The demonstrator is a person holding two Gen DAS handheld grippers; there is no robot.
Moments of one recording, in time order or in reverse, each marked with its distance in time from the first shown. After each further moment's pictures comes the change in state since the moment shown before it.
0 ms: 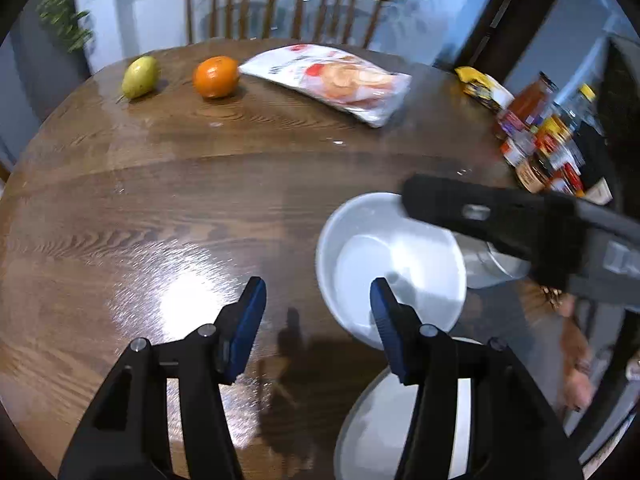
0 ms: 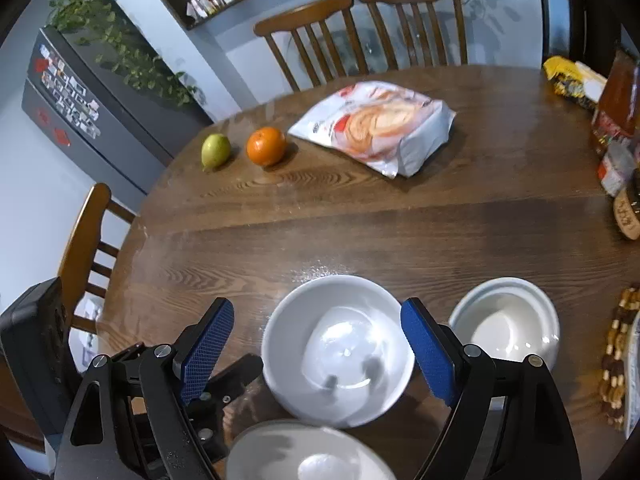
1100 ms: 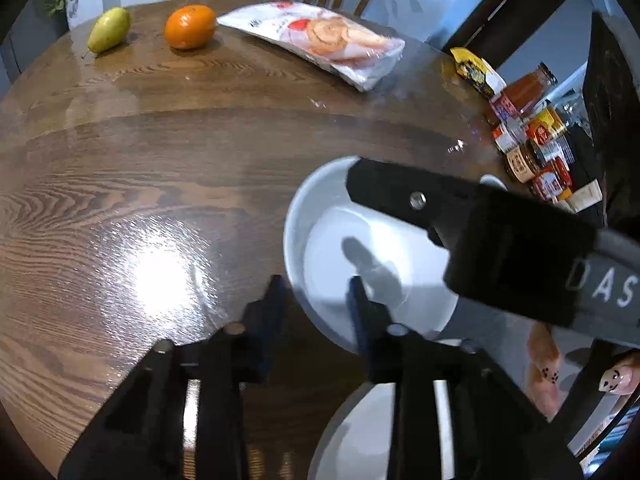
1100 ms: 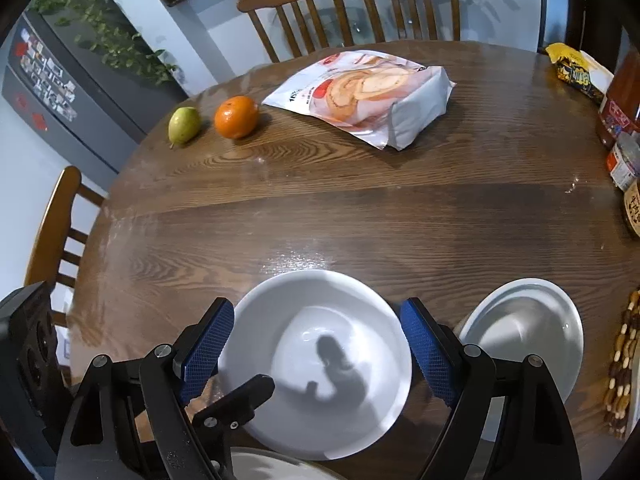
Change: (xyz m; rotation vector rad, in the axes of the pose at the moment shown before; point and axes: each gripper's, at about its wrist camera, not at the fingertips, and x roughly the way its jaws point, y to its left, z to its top) left arm 0.035 0.004 -0.003 -0.073 0.120 -0.113; right arm 0.032 -0.003 0.000 -0.019 0.053 -0.083
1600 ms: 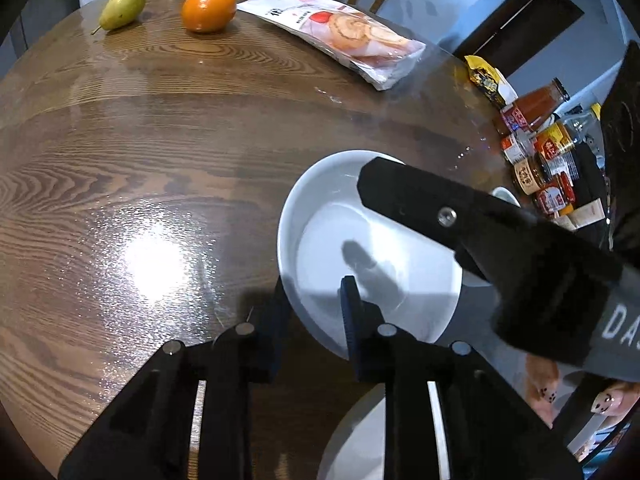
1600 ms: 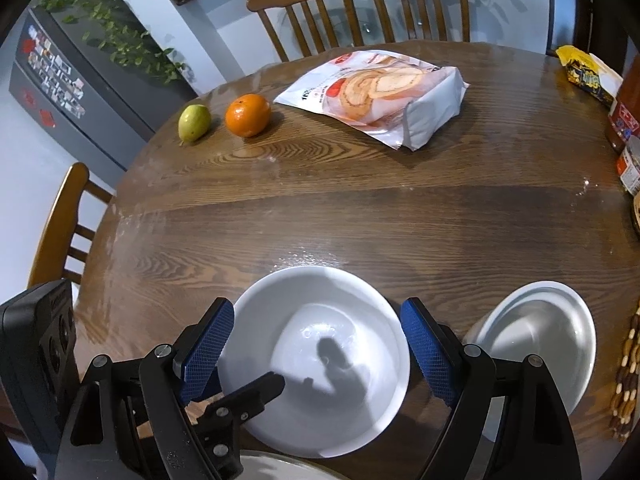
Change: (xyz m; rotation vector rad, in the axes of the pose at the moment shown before) left arm -0.001 0.015 0.003 -0.078 0.005 -0.002; right arm 0.005 0.004 -0.001 -0.020 -0.011 0.037
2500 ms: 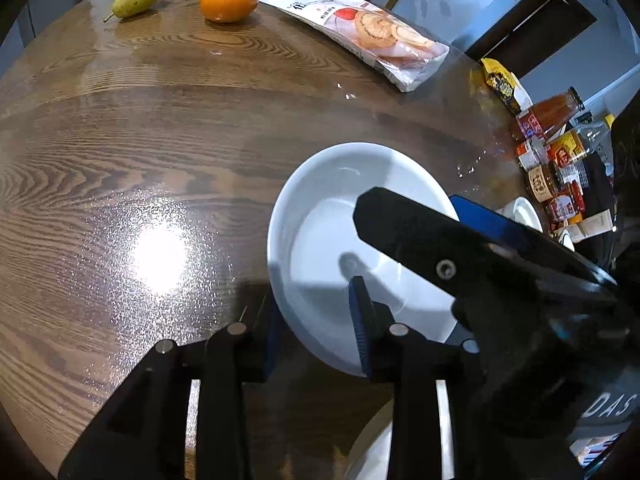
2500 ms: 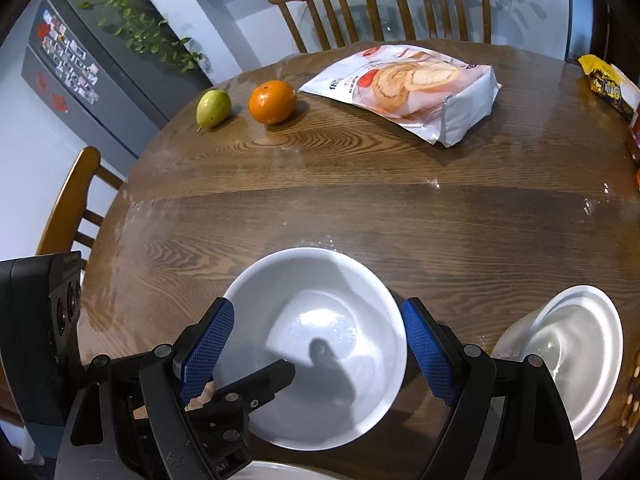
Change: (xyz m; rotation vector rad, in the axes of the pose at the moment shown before) left arm 0.006 0.012 0.006 -0.036 0.017 0.013; right arm 0.011 0.016 -0.004 -0.042 0.012 0.028
